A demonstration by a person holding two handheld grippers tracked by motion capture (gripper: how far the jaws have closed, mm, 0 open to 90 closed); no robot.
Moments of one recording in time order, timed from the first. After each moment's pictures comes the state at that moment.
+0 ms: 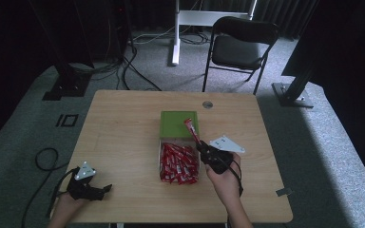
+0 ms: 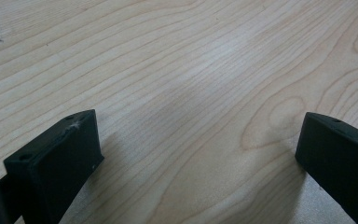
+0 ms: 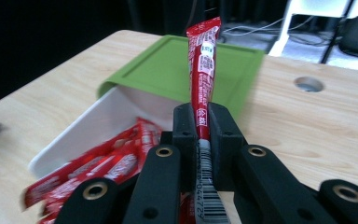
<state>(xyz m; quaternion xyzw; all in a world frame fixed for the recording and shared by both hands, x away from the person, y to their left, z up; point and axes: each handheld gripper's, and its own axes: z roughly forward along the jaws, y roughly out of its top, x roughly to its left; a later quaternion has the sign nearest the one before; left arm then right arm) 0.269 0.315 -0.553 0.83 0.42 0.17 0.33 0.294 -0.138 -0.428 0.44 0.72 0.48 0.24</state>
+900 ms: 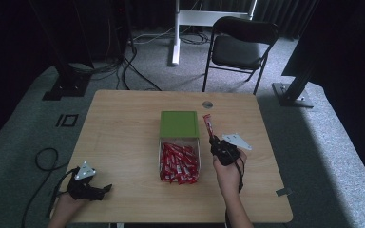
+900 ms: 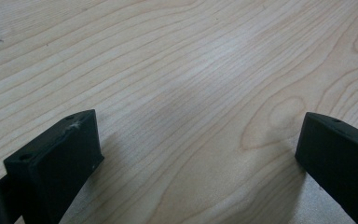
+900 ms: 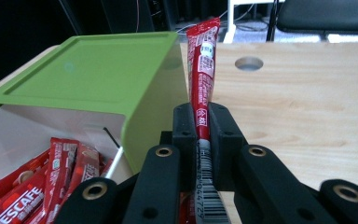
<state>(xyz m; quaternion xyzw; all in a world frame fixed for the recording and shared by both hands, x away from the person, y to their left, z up) 0.269 0.315 -0.553 0.83 0.42 0.17 0.33 0.329 -0.164 -0.468 0.55 0.64 0.47 0.27</state>
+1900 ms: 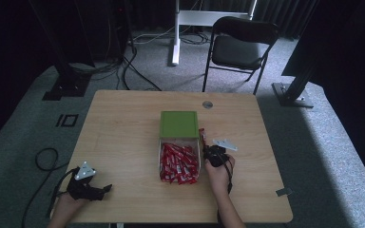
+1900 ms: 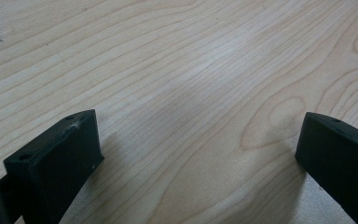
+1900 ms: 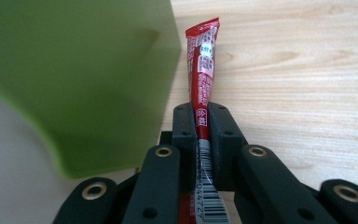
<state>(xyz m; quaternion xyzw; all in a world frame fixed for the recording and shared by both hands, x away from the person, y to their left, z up) 0.269 0.315 -0.553 0.83 0.42 0.17 0.33 0.359 -0.151 -0.543 0.60 0.66 0.41 0.21</state>
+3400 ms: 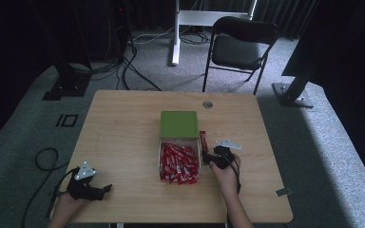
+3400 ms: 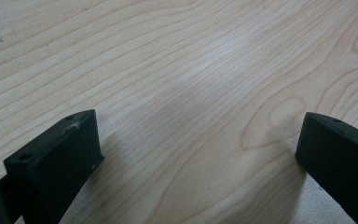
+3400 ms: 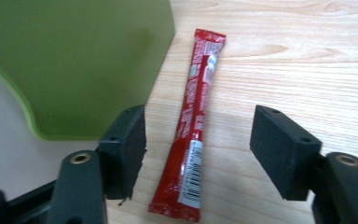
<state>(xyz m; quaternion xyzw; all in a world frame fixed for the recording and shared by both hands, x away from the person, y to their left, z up) 0.269 0.315 -0.553 0.83 0.42 0.17 0.33 0.357 -0.169 -0.536 0.57 0.70 0.39 0.20</state>
